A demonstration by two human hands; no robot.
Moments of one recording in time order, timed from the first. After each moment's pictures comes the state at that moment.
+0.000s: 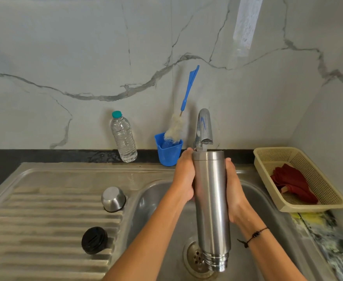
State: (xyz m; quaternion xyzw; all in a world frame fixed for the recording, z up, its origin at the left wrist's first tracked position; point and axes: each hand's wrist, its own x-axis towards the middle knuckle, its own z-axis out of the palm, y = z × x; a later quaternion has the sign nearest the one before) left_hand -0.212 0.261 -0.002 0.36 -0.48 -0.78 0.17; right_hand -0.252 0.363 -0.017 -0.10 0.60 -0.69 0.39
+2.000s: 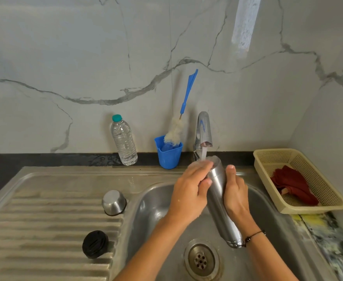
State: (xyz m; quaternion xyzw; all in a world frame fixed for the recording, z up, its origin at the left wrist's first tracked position) left_hand -0.170 0.271 -0.023 0.08 -0.86 -0.36 0.35; right_hand -0.261 0.359 -0.051 -0.16 0.80 -0.58 0.08
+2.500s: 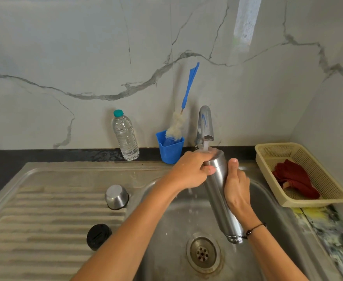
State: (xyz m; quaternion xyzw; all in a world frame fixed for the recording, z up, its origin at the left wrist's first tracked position) left_hand -0.185 0.251 0.030 0.11 -0.92 -0.36 0.05; right_hand -0.259 0.361 -0.042 -0.15 0.80 -0.57 0.07
